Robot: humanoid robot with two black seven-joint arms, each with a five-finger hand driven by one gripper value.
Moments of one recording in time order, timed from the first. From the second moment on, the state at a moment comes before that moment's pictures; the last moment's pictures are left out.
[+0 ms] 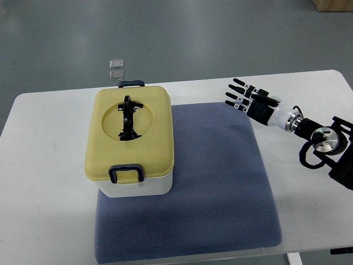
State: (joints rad) left arm 0.03 0.00 -0.04 -0.17 0.03 0.02 0.11; right arm 0.77 -0.30 0.48 0.58 0.27 0.54 0.03
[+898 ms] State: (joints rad) left arm 0.02 0.00 -0.04 -0.16 0.03 0.03 0.11; right arm 0.77 -0.31 0.53 0.58 0.26 0.47 0.04
